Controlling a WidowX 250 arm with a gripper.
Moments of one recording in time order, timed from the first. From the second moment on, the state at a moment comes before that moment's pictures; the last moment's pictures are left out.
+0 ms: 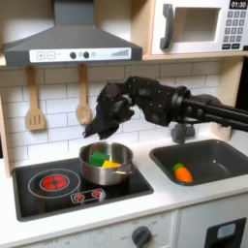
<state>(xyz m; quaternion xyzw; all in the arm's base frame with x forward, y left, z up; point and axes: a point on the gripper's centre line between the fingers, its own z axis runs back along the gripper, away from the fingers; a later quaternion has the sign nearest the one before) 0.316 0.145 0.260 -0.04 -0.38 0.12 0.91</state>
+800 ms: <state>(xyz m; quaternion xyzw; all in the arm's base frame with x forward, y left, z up) 0.304 0.158 0.198 -0.01 -0.29 0.13 0.95</state>
